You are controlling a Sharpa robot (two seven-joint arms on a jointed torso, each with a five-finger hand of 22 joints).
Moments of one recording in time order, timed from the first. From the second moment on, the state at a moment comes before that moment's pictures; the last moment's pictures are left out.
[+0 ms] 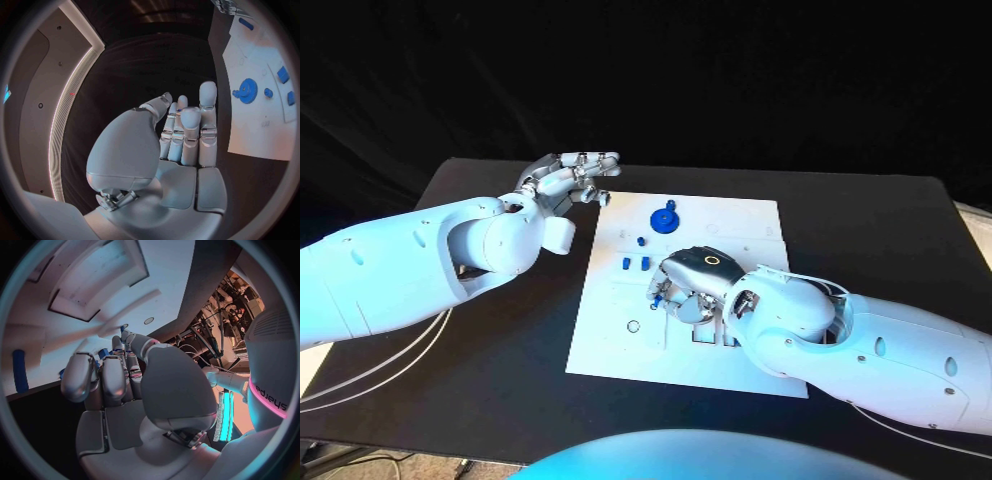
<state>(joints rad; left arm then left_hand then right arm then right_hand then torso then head) 1.20 -0.88 -0.02 1.53 0.10 -0.28 0.34 1.37 -0.10 0.40 0.02 0.06 1.02 0.17 0.12 0.07 1.17 0.09 0.20 0.10 1.27 0.01 1.17 0.66 0.17 1.31 0.11 0.43 1.12 0.97 -0.71 0.02 1.75 -1.79 -0.23 -0.25 1.39 -0.12 0.56 -0.05 0.13 1.18 0.12 0.08 0.09 1.22 0.06 0.07 0.12 1.46 -0.03 1.21 1.18 0.08 1.39 0.08 1.26 1.12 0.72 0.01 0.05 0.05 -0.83</state>
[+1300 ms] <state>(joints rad) 1.20 -0.88 -0.02 1.53 0.09 -0.26 0.32 1.37 -0.10 0.40 0.02 0.06 1.02 0.18 0.12 0.07 1.16 0.10 0.20 0.10 1.27 0.01 1.17 0.66 0.16 1.31 0.11 0.42 1.12 0.97 -0.69 0.02 1.73 -1.80 -0.18 -0.27 1.34 -0.15 0.49 -0.02 0.12 1.09 0.15 0.07 0.07 1.07 0.09 0.07 0.07 1.46 0.00 1.22 1.17 0.08 1.37 0.10 1.23 1.08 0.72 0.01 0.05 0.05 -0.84</state>
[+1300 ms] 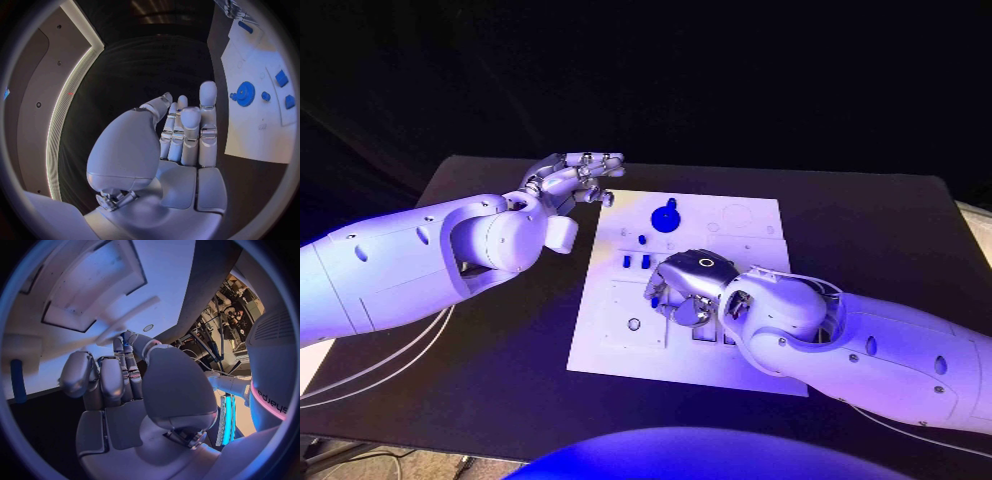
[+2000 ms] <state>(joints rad) 1.20 -0.88 -0.02 1.53 0.09 -0.25 0.31 1.37 -0.10 0.40 0.02 0.06 1.02 0.18 0.12 0.07 1.16 0.10 0.20 0.10 1.27 0.01 1.16 0.66 0.16 1.31 0.11 0.41 1.11 1.05 -0.90 0.04 1.84 -1.74 -0.27 -0.30 1.35 -0.15 0.44 -0.02 0.13 1.06 0.15 0.07 0.07 1.05 0.09 0.11 0.07 1.46 0.01 1.22 1.17 0.10 1.37 0.11 1.22 1.08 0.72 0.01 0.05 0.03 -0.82</state>
